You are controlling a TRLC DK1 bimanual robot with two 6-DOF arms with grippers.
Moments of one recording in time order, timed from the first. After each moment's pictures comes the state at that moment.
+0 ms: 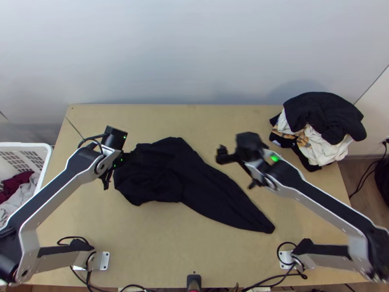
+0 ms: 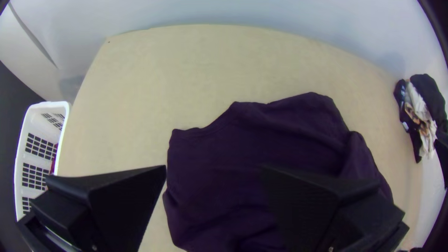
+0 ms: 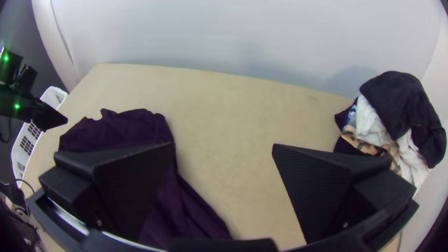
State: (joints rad) left arm -0.36 1.38 1.12 -0.73 -0.27 -0.40; right arm 0.73 1.41 1.10 -0.33 0.35 0.31
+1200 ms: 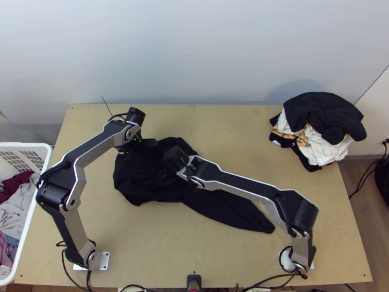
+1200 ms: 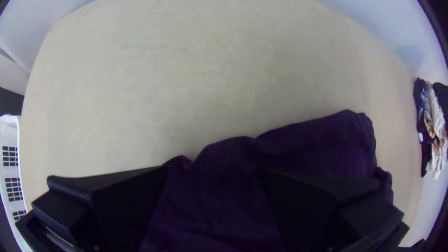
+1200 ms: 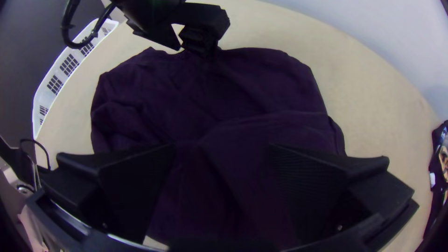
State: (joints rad) left arm -0.29 1.94 1.48 -0.72 -0.10 -0.35; right arm 1.01 2.00 1.54 -0.37 0.17 0.39
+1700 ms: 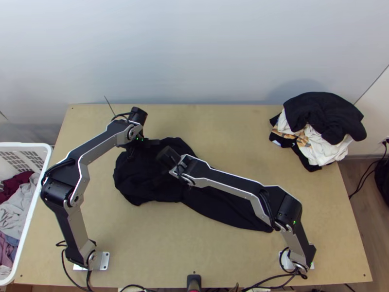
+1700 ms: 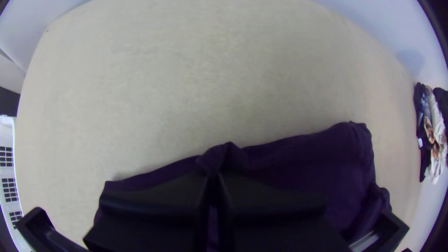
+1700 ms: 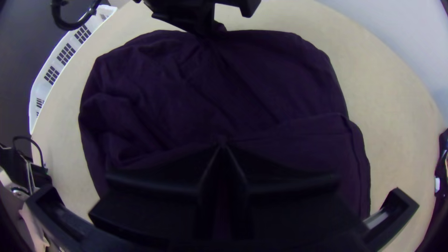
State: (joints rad) left arm -0.29 1.98 1.51 -0.70 -0.10 -0.36; right arm 1.02 2.13 1.67 -0.43 0.14 0.39
